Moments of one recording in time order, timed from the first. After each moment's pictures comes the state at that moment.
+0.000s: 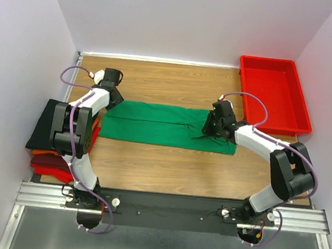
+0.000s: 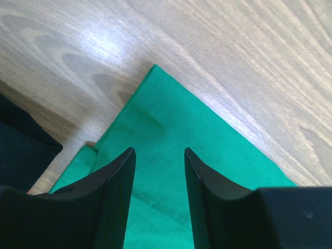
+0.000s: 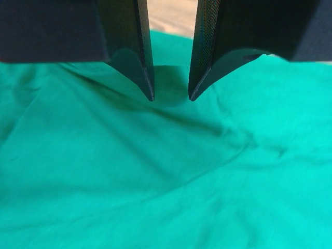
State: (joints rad) left arm -0.07 1.80 1.20 -0.36 -0.27 -0.73; right arm 0.46 1.59 0.90 -0.18 0.10 0.55
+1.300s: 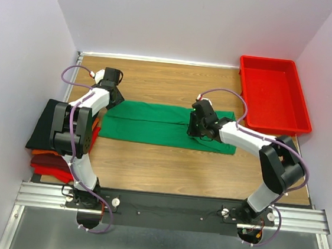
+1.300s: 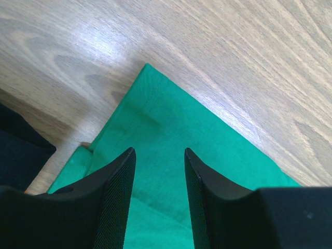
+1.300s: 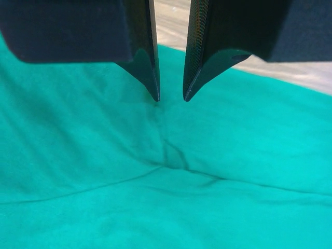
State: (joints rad) left arm -0.07 1.80 1.21 -0.36 -0.25 -0.71; right arm 0.65 1.67 1.02 -0.23 0.12 0.52
